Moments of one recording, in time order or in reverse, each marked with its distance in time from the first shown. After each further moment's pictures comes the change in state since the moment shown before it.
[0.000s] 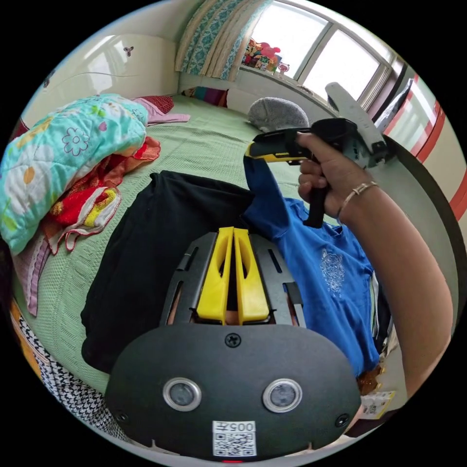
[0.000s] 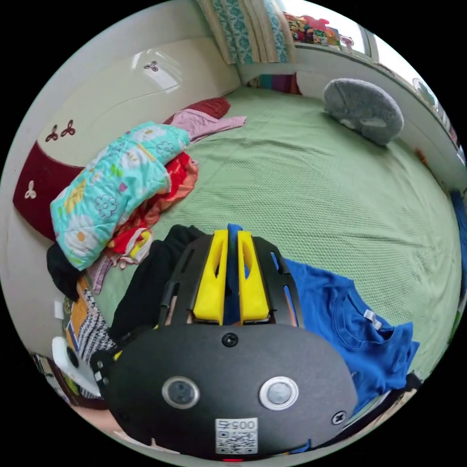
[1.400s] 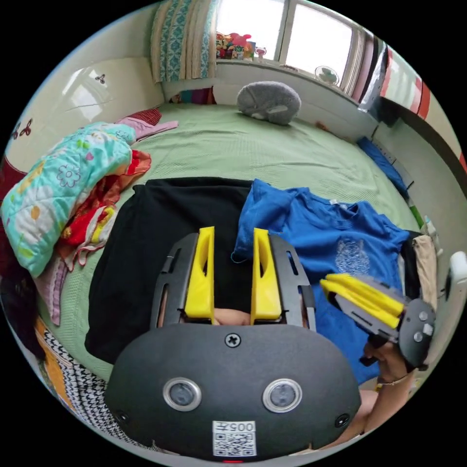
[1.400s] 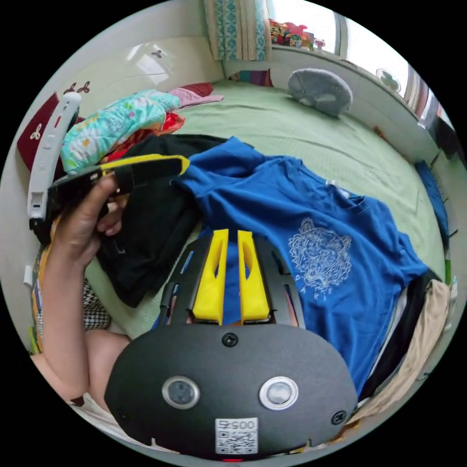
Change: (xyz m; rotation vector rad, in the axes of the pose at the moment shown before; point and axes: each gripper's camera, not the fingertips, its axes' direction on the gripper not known) left arm 0.113 -0.002 0.028 -0.069 -0.182 0.143; right arm 0.010 0.258 -0.039 -0.002 0.256 0.012
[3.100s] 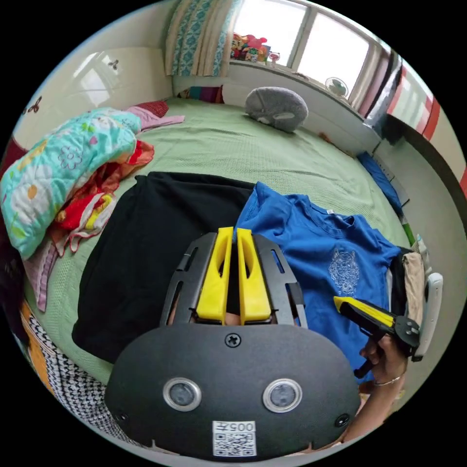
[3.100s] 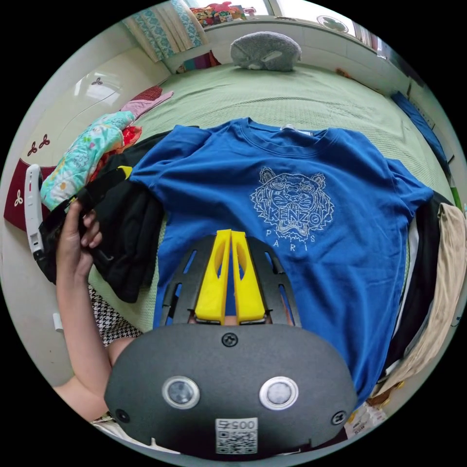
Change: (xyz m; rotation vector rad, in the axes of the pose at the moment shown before) left arm 0.018 0.044 -0.037 0.017 0.101 -0.115; right arm 0.088 0.127 -0.039 -0.124 -0.105 0.316
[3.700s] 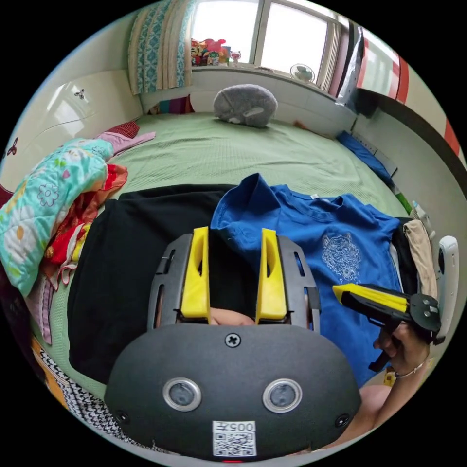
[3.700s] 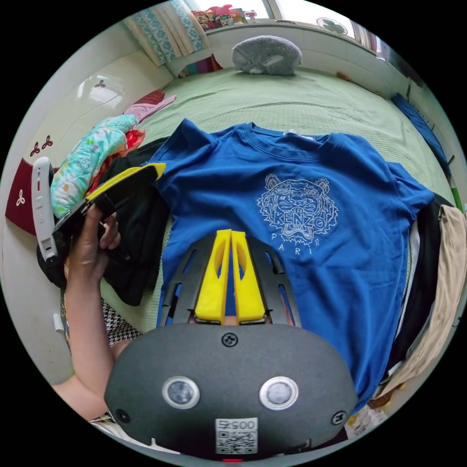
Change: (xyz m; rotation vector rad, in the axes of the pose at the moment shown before) left arm 0.059 0.005 0.023 0.072 -0.004 0.200; right arm 0.004 0.017 -0.021 0.025 -0.013 -0.008
